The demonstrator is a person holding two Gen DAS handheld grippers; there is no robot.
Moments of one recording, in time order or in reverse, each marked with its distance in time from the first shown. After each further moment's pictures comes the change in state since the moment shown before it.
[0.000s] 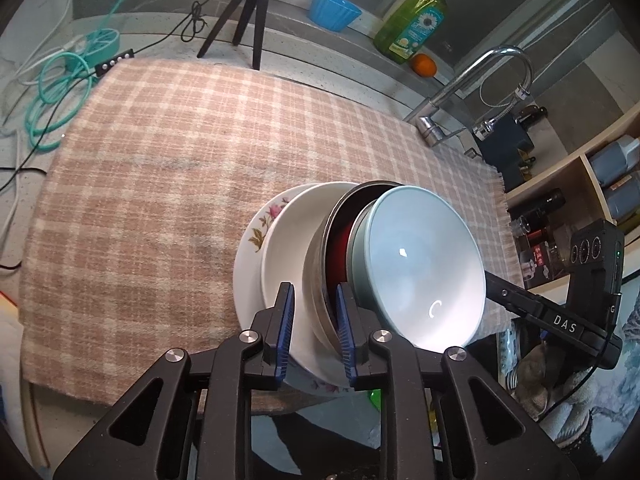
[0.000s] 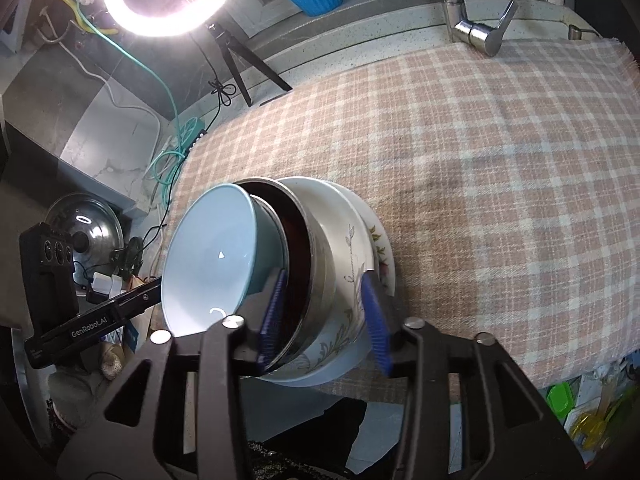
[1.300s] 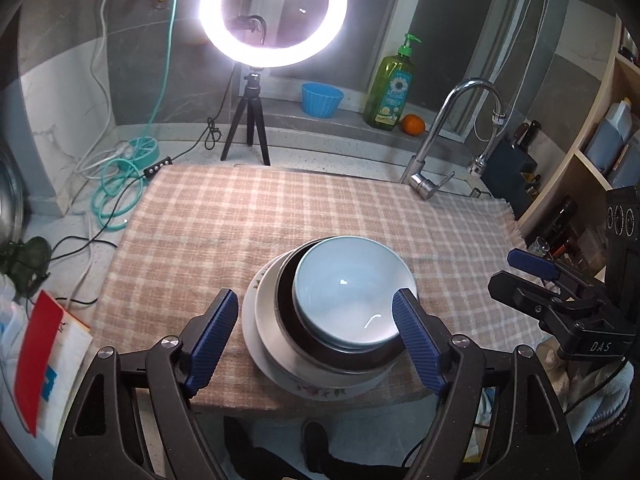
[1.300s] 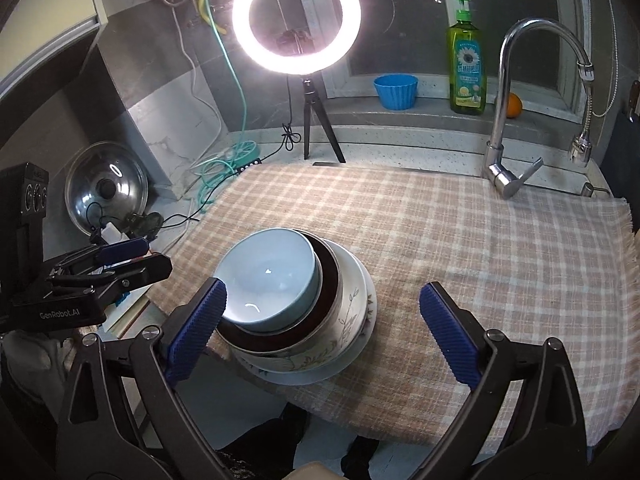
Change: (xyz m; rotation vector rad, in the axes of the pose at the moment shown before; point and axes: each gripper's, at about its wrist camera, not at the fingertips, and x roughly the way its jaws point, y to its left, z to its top) left arm -0.069 -0.083 -0.032 0.123 -0.311 0.222; right arm -0.091 0.038 -0.010 -0.409 -0.220 0.008
